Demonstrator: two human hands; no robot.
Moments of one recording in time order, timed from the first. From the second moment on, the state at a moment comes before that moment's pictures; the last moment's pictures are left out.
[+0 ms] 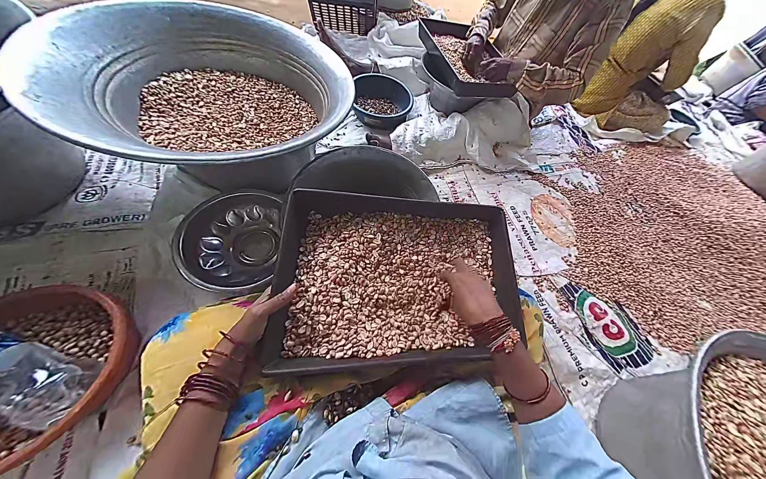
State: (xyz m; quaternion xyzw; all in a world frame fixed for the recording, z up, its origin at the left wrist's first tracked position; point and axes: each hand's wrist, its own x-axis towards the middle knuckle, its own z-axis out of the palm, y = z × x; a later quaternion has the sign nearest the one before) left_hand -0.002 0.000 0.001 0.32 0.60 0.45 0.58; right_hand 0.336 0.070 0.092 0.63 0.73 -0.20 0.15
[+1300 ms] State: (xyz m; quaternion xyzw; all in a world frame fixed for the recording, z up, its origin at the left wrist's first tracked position) left_hand -0.004 0.000 -0.002 0.33 0.60 0.45 0.58; right_hand 0.280 0.049 0.068 0.49 0.75 -0.43 -0.02
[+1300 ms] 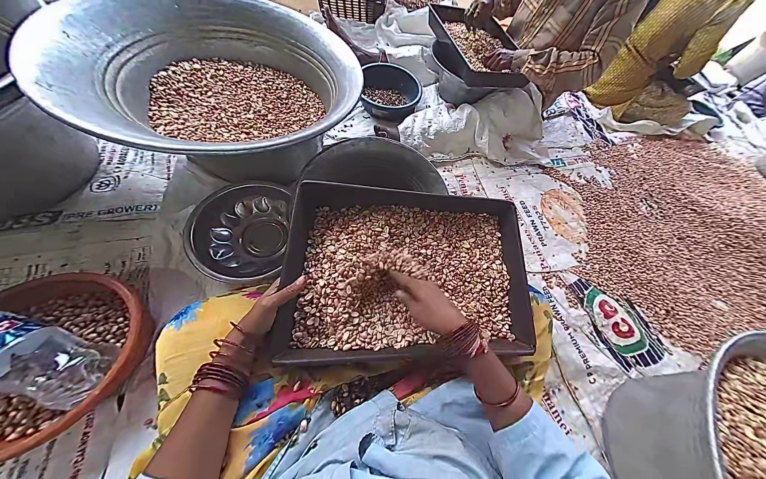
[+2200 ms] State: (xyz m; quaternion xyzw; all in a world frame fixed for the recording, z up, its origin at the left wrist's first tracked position) left_hand -0.003 0.001 -0.002 0.33 0.60 0.46 0.58; right_hand 0.348 0.067 0.102 0.51 0.59 -0.49 -0.38
